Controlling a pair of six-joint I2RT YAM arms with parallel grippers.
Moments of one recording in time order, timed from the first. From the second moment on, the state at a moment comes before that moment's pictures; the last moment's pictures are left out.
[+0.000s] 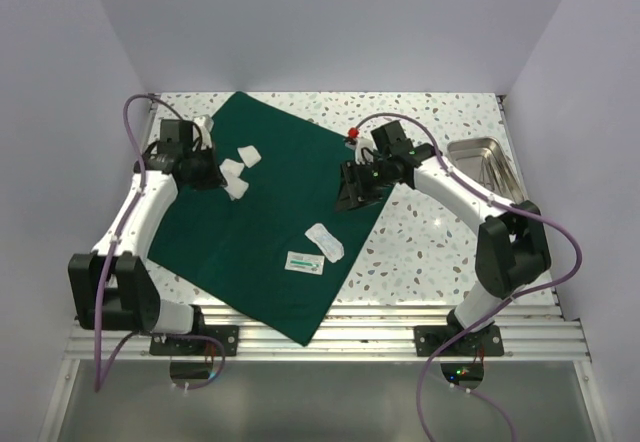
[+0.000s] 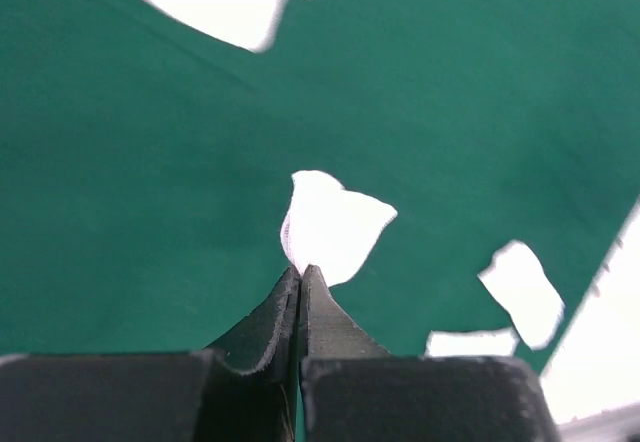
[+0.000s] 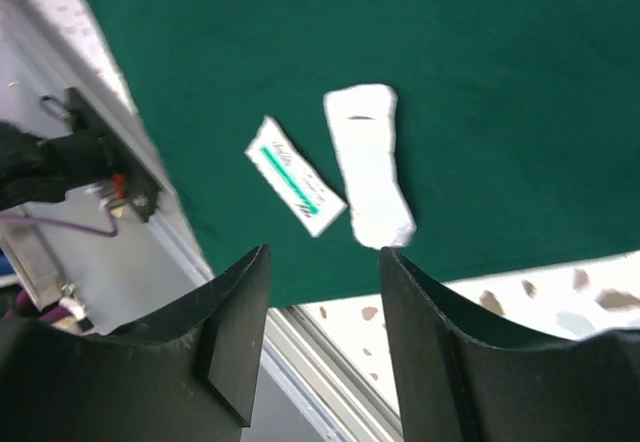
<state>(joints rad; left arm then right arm) 0.00 1.44 1.17 -0.65 0.20 -0.23 0.47 1.67 1.30 -0.67 -0.57 0.26</state>
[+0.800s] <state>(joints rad) -0.21 0.67 0.88 -0.81 0.66 -0.29 0.73 1.67 1.39 -0.35 -1.07 0.29</state>
